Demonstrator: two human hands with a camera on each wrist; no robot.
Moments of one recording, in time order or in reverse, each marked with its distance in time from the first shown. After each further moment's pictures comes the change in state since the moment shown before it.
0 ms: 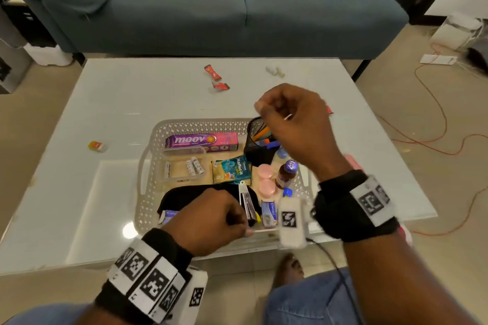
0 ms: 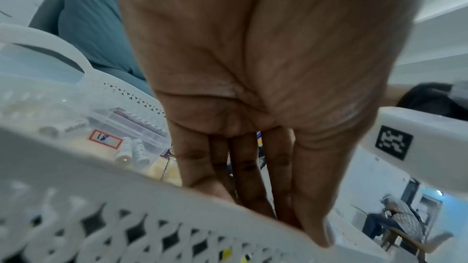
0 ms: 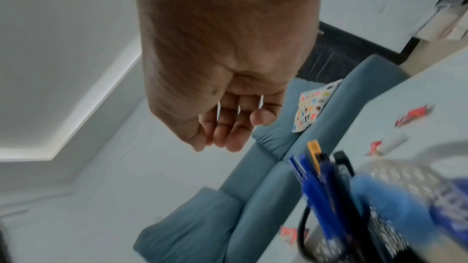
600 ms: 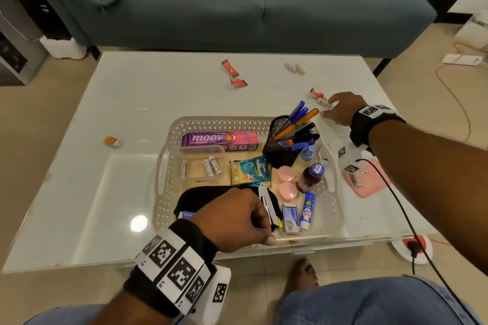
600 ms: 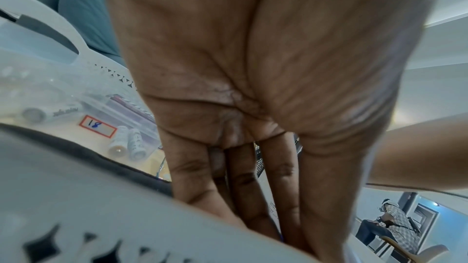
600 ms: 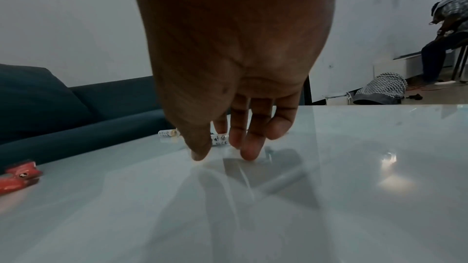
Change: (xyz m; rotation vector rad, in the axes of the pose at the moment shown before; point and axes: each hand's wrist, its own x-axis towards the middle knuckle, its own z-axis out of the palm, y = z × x) left_hand 0.018 -0.015 -0.003 -0.077 -0.146 0.019; right_hand 0.130 0.200 -0.041 -0.902 -0.349 0.541
